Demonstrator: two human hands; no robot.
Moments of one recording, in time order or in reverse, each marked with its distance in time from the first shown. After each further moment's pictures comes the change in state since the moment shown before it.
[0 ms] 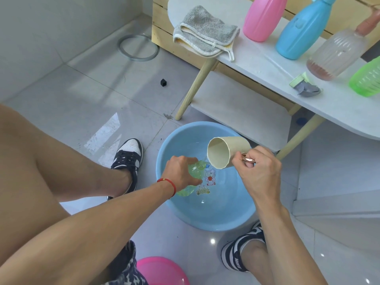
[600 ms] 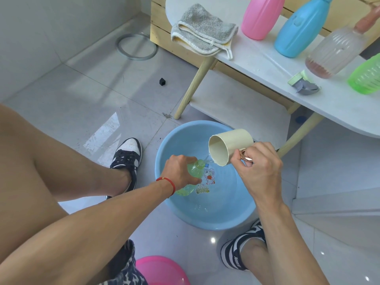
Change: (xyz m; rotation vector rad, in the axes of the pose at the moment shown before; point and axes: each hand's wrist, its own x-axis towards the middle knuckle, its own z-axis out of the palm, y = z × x) left_hand 0.001 0.000 0.001 -0.007 -0.002 -0.002; right_hand 0.003 0.004 -0.003 -0.097 0.115 -0.211
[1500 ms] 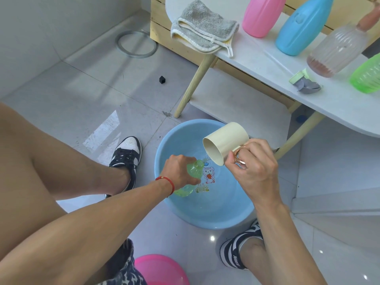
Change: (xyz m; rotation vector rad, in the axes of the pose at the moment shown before) left_hand 0.005 -0.007 0.006 0.036 -0.015 0.000; right_hand 0.001 -0.001 0.003 -0.041 0.046 -0.234
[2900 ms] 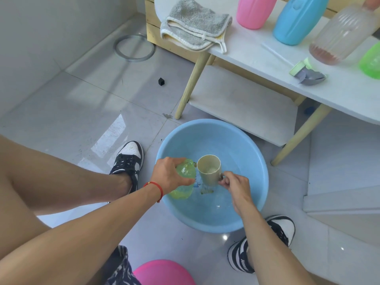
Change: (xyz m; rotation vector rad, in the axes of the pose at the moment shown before) left_hand -0.002 -0.020 -0.012 -0.115 0.057 -0.079; right_hand -0.100 0.018 0.093 0.822 -0.496 1.497
